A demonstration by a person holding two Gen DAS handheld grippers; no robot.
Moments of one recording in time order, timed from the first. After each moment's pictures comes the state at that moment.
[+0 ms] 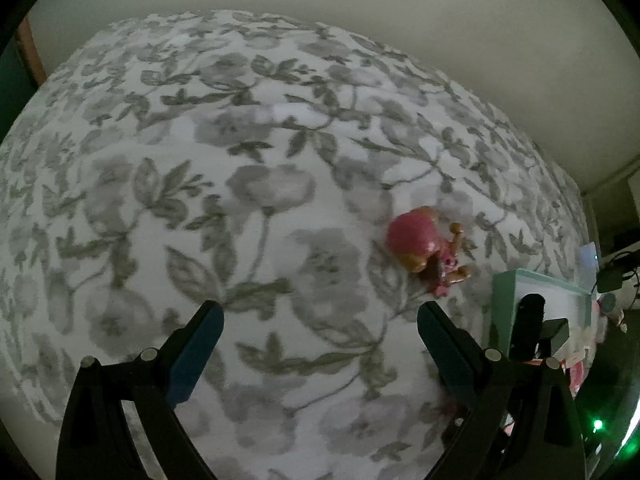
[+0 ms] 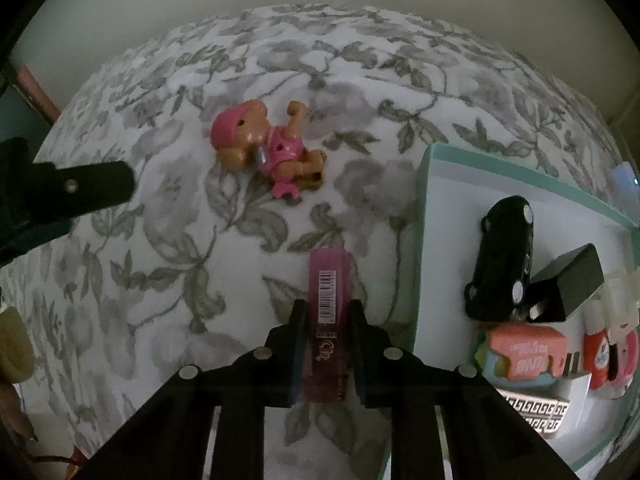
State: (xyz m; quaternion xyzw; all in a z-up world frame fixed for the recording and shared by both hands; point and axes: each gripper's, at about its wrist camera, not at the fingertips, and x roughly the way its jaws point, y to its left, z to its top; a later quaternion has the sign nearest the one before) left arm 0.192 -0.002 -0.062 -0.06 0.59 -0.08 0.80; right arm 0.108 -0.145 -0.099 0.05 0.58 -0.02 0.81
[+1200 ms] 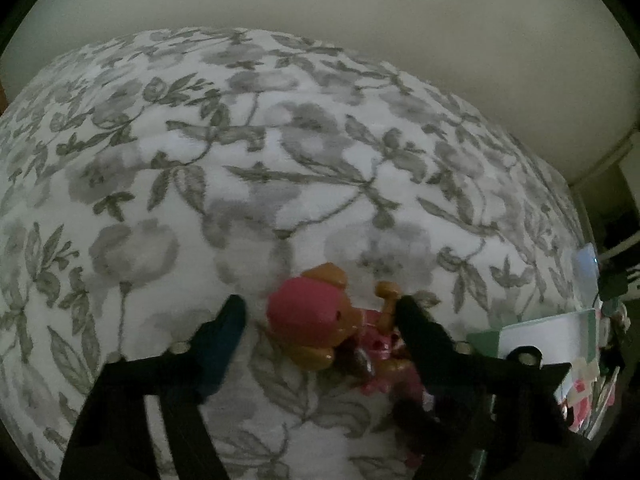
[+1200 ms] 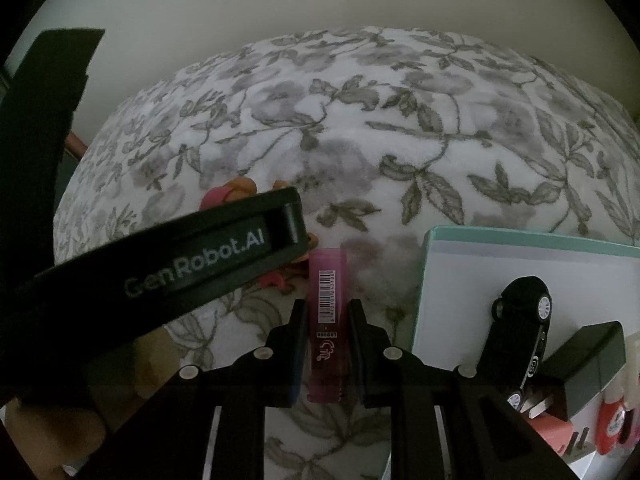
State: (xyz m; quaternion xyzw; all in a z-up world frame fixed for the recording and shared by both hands) left arm 0.234 -0.079 -0.101 -0.05 0.55 -0.14 0.82; right arm 0.161 -0.183 -0.095 0.12 0.54 0.03 0.83
